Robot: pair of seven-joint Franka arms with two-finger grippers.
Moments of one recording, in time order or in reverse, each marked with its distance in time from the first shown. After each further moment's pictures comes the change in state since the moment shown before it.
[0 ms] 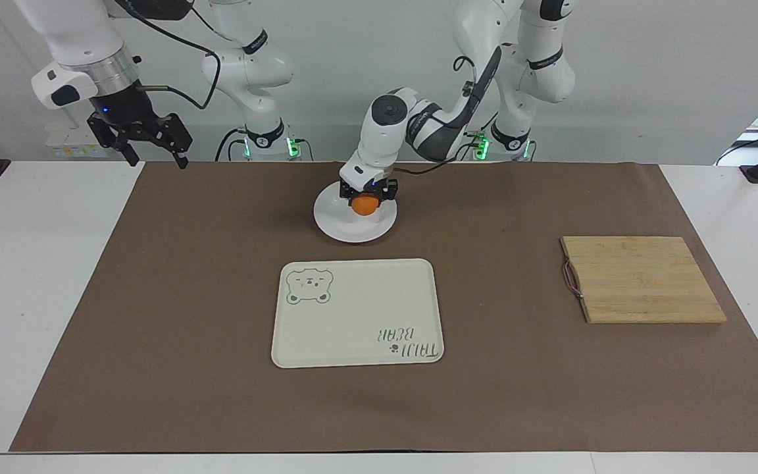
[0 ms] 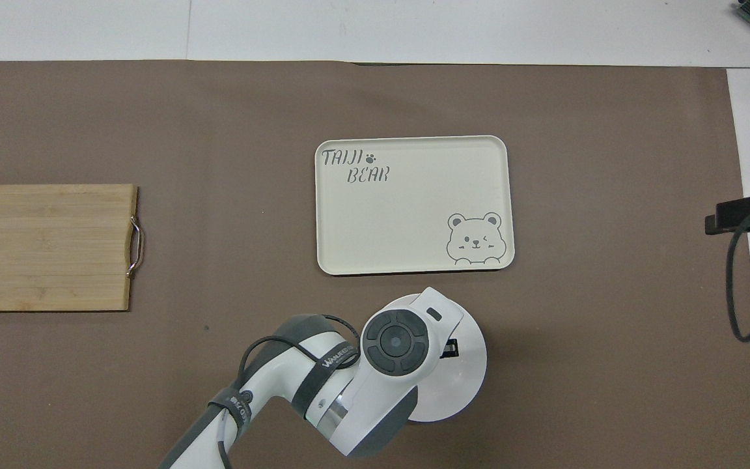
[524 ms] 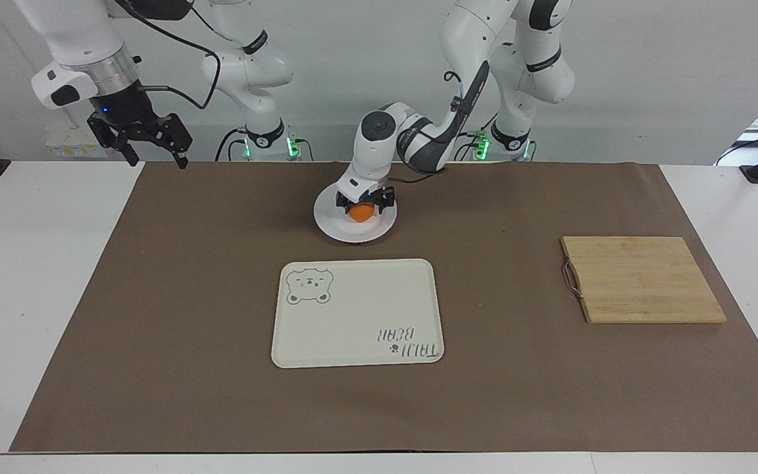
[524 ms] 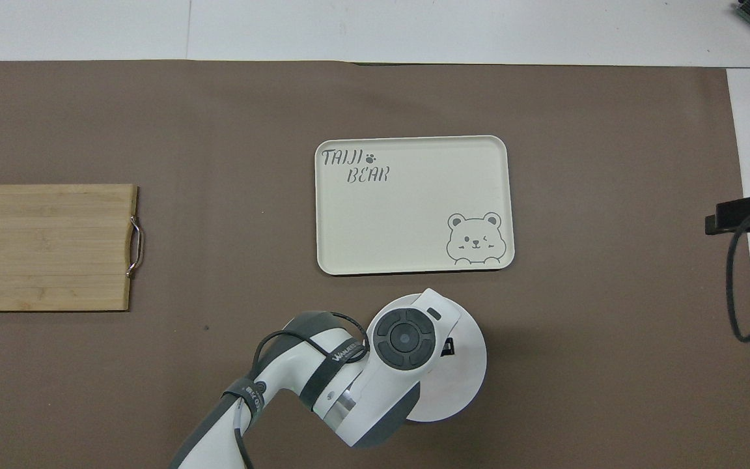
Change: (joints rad) left arm 0.000 0.025 0.024 0.016 0.035 -0.035 -0.015; right arm 0.000 -0.001 0.000 -0.001 0.000 0.000 0.000
